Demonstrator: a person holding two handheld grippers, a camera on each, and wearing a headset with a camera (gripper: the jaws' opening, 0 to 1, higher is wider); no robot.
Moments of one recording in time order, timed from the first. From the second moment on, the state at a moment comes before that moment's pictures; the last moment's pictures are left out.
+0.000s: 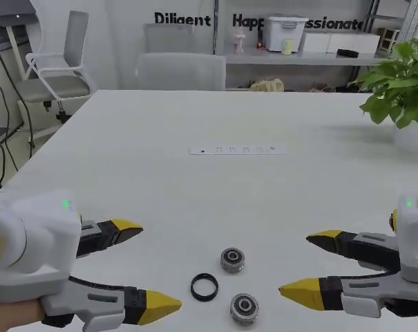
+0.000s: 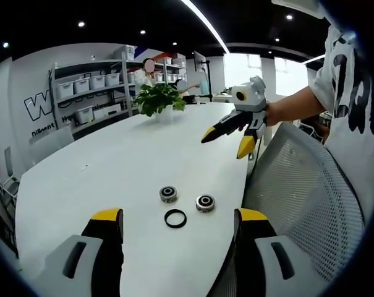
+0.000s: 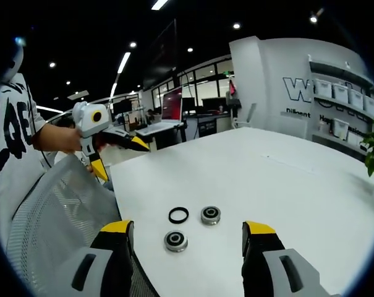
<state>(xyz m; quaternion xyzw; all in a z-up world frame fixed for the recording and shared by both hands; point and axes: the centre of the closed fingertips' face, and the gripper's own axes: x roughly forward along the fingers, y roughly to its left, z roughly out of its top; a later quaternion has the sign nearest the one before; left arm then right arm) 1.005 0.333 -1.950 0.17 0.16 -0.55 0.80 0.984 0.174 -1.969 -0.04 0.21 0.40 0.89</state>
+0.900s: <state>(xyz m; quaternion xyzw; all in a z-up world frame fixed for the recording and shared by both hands) 1.000 0.340 -1.963 0.18 0.18 -0.55 0.80 0.967 0.170 -1.988 -0.10 0.23 0.40 0.88</state>
